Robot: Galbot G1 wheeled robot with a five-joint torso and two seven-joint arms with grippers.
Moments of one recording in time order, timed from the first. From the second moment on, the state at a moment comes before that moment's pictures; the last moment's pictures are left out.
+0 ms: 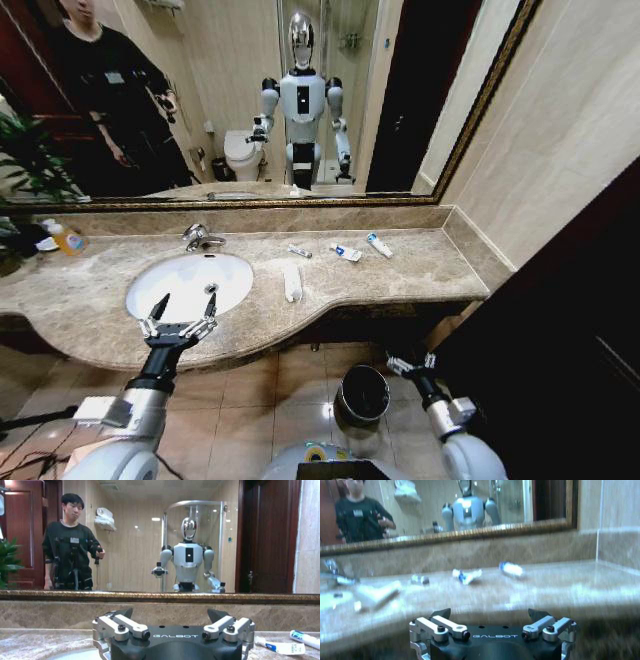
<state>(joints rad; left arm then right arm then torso) 1.84 -1.36 -0.82 -2.47 -0.37 0.04 0.05 -1.73 1.33 0.64 2.05 0.36 0.14 -0.14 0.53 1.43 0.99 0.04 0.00</state>
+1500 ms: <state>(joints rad) 1.84 -1.36 -0.82 -2.47 -0.37 0.04 0.05 -0.81 1.12 0.02 1.69 0.53 -0.27 0.01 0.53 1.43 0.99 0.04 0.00</state>
